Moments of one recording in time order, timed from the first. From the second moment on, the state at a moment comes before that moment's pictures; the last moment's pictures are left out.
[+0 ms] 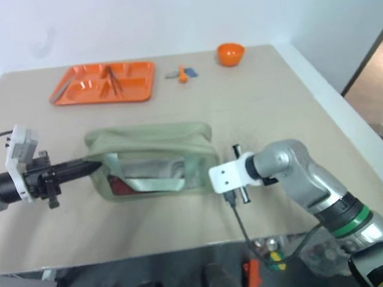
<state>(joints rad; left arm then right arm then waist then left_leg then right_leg) -0.32 0.91 0.28 -0.23 -0.83 0.84 -1.03 -0.57 -0.78 0.43 -0.11 -0.30 0.12 1.15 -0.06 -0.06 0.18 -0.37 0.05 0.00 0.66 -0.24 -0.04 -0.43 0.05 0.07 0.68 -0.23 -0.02</state>
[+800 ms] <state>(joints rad) -0.32 0.90 0.28 -0.22 -0.82 0.83 -1.00 -0.67 -0.87 0.10 -0.17 0.21 0.53 1.36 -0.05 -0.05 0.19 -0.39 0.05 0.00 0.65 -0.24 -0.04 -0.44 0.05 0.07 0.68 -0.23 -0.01</state>
